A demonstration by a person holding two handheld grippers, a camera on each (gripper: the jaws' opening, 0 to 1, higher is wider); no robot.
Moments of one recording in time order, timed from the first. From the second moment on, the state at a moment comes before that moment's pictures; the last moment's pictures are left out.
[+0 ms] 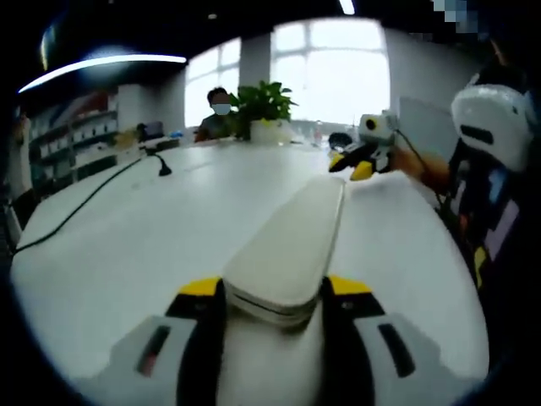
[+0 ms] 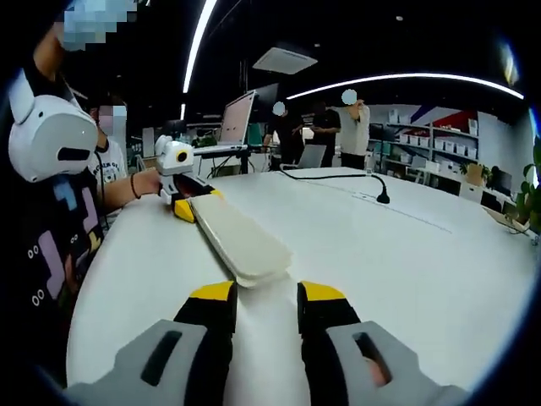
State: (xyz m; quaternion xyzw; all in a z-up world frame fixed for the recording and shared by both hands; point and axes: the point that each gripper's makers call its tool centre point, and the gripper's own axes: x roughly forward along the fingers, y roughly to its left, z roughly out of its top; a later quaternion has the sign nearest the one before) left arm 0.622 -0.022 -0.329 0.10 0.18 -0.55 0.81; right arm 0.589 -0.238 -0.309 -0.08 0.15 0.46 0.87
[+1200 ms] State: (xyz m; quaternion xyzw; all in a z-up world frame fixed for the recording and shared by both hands) left arm 0.619 -0.025 -0.329 0.10 0.16 -0.55 0.81; right arm 0.592 -0.221 -0.315 -0.08 0.16 0.47 0.87
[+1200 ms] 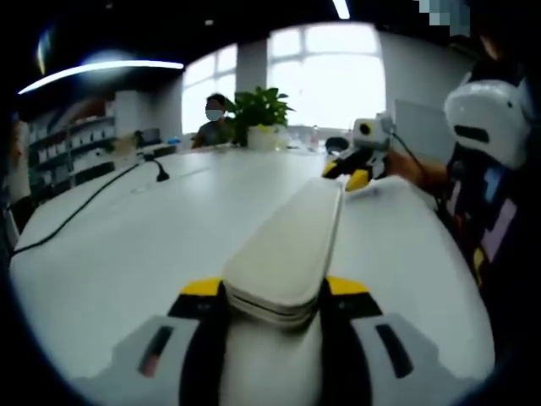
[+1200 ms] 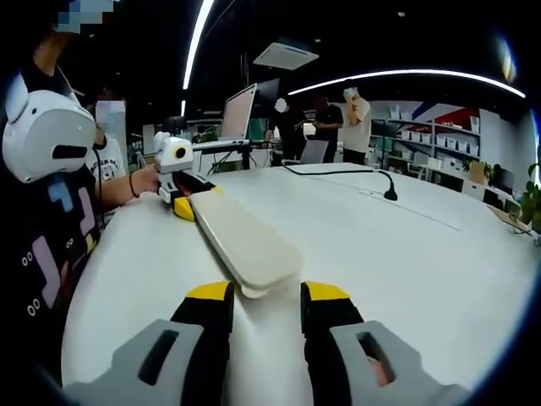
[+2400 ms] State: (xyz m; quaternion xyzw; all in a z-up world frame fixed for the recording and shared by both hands) left arm 0.618 -0.028 -0.329 0.10 0.16 -0.56 0.81; right arm 0.592 -0.220 -0.306 -0.09 0.16 0.45 0.87
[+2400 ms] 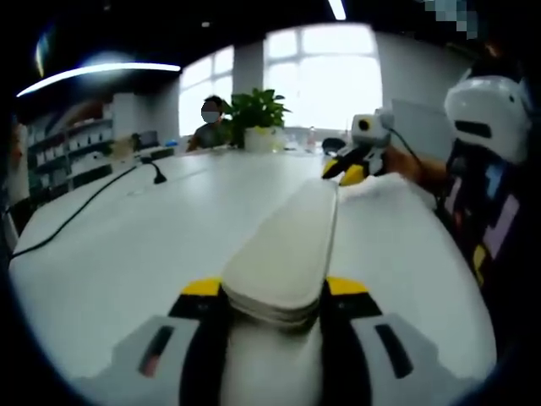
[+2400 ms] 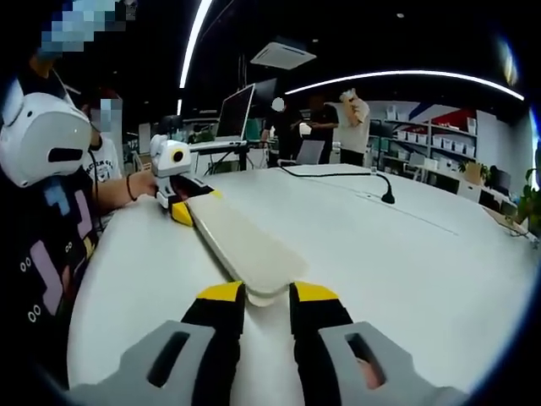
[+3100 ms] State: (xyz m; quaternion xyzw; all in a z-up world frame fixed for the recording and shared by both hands) left arm 0.617 -0.030 -0.329 0.09 0.15 -0.57 0.81; right arm 0.608 -0.169 -0.275 -0.14 0.15 0.48 0.85
